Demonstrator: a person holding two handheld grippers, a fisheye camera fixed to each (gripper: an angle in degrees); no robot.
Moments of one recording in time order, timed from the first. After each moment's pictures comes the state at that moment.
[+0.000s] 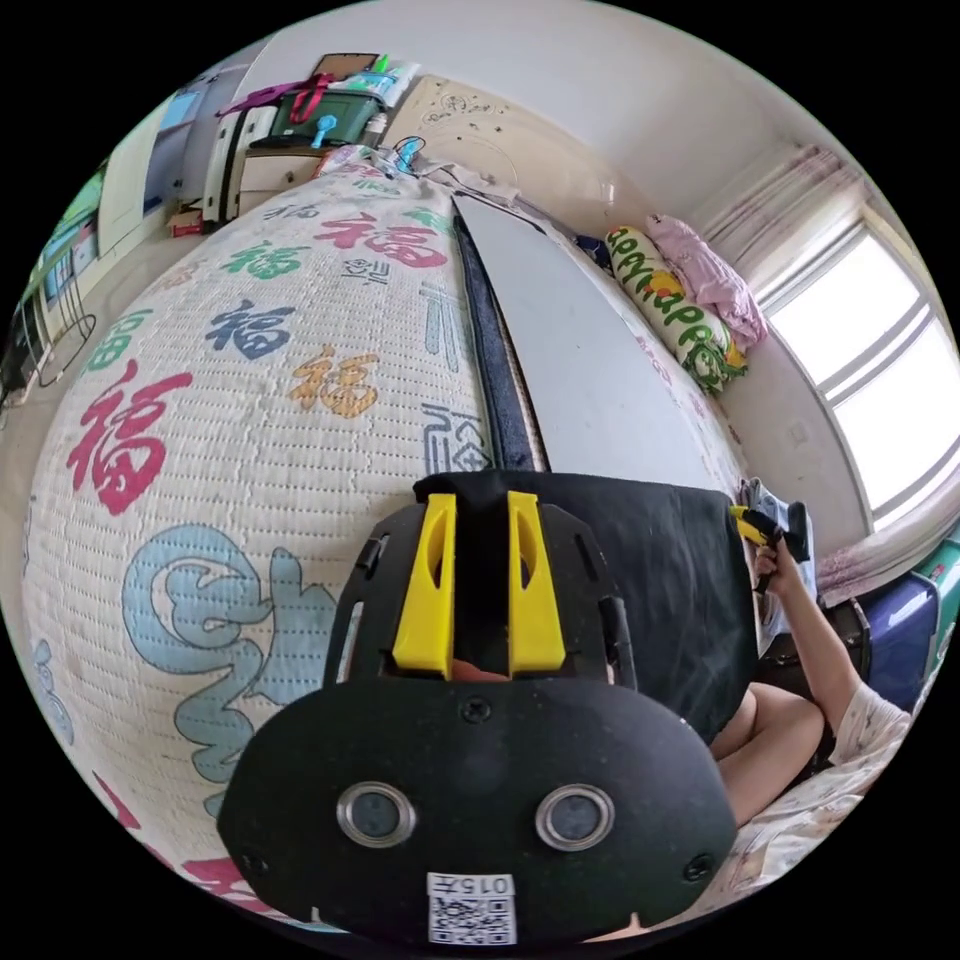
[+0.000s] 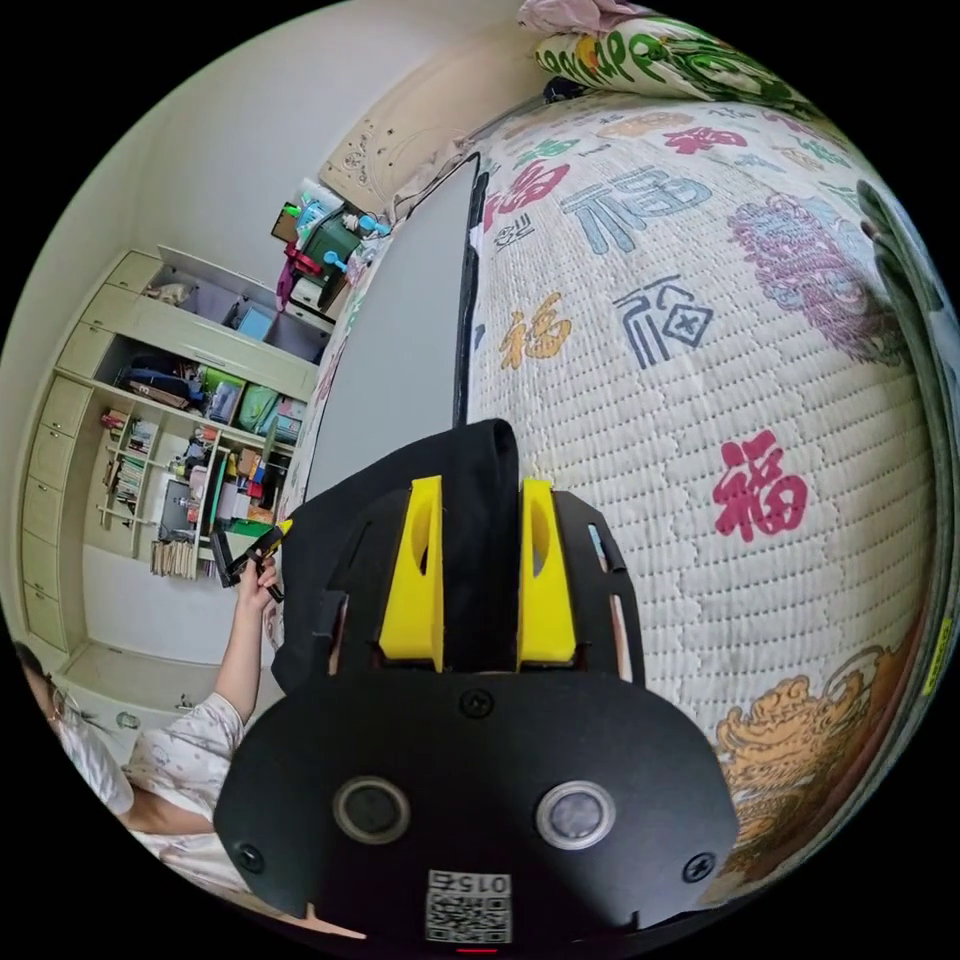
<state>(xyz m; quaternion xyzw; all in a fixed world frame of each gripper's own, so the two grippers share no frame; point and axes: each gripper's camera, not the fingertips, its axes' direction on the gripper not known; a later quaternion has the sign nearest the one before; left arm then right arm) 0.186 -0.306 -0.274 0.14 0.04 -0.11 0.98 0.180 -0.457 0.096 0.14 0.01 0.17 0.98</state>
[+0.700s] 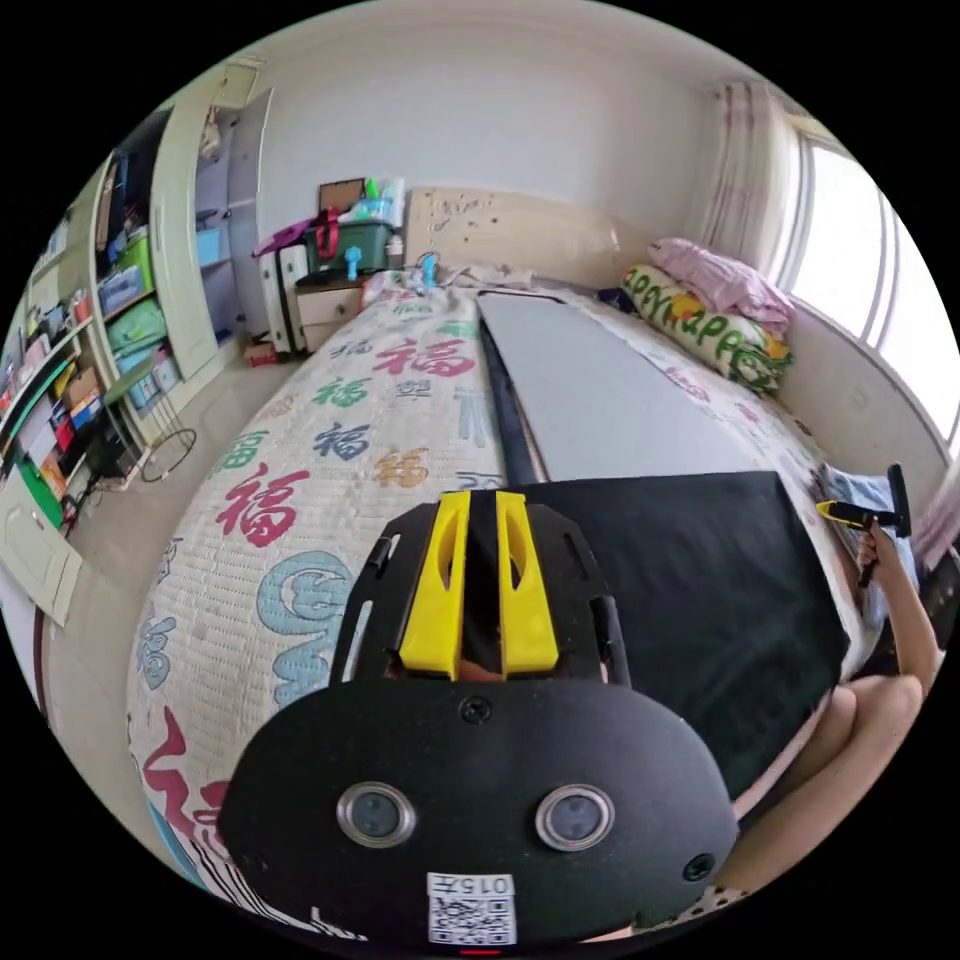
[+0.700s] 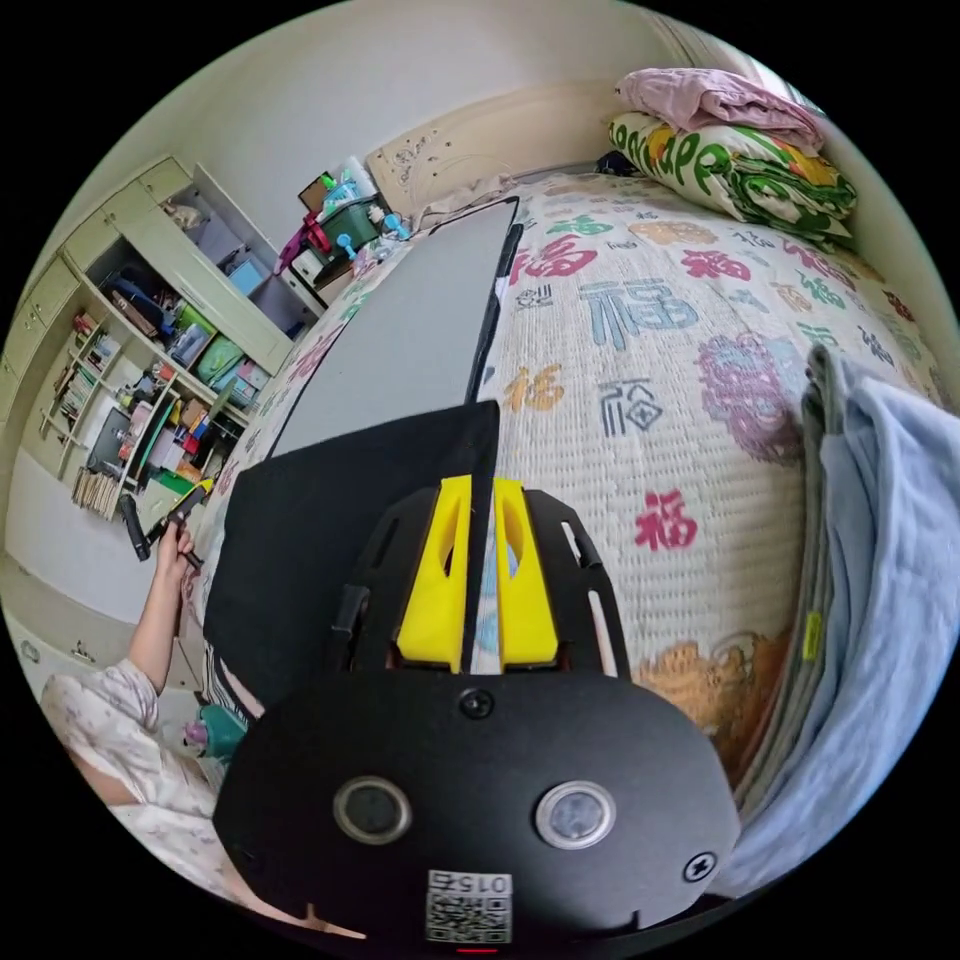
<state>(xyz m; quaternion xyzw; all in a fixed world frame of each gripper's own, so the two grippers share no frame) 0.321 -0.186 -0.280 0.25 -0.12 -0.04 0.96 0.253 -0.298 0.124 0.13 0.15 0.08 0.98</state>
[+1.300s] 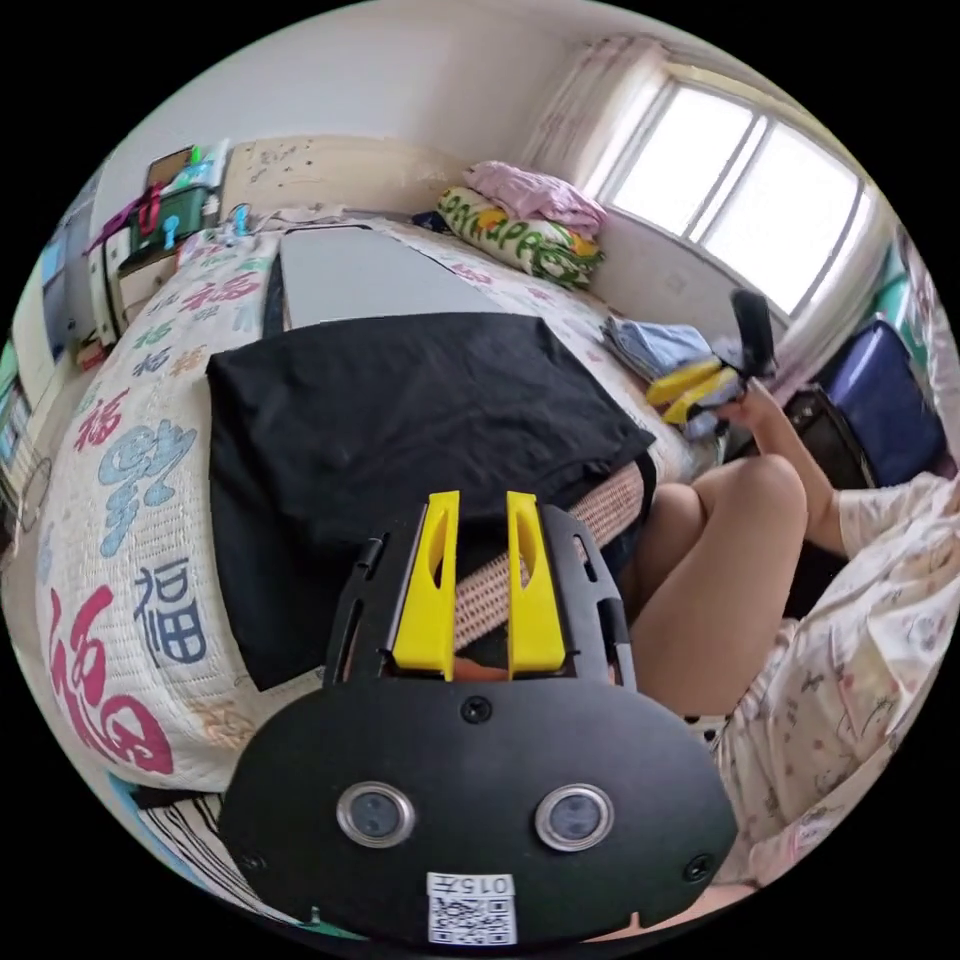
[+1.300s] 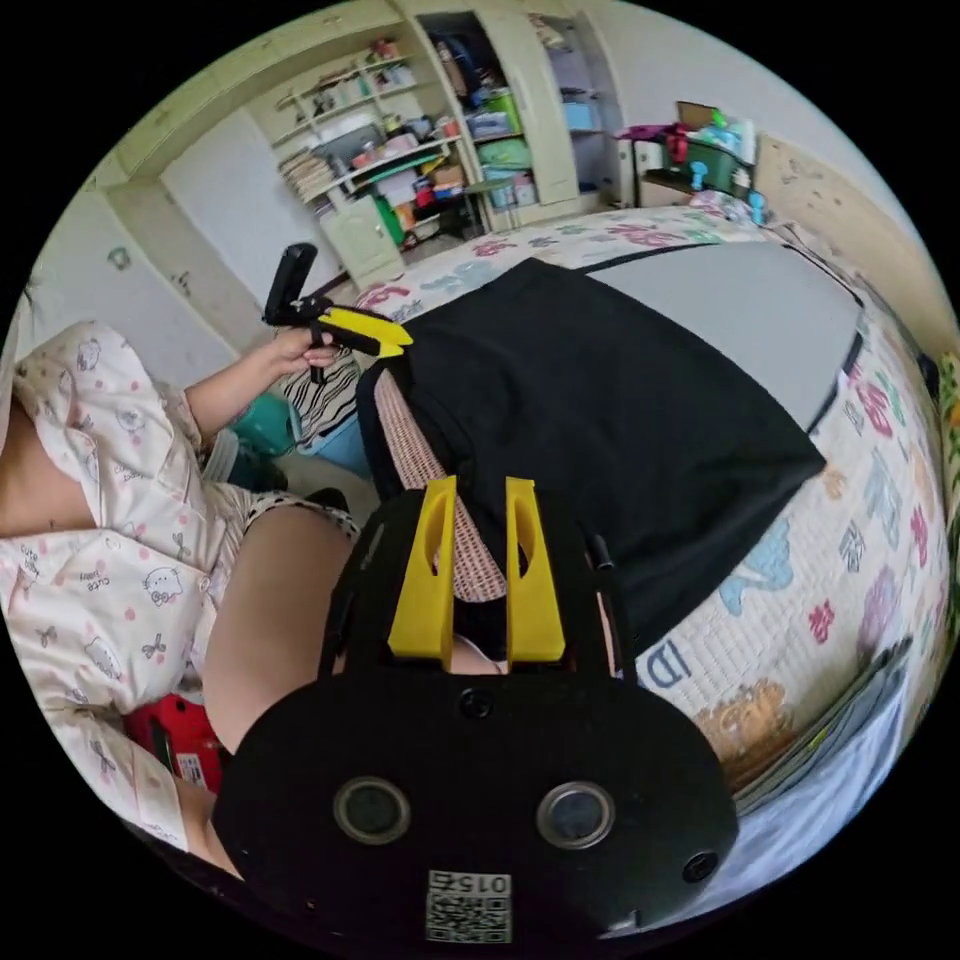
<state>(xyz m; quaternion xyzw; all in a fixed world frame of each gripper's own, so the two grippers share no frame) 0.487 0.033 -0.231 0.13 0.04 0.12 0.98 0.215 0.048 0.311 -0.12 0.09 -0.34 0.93</state>
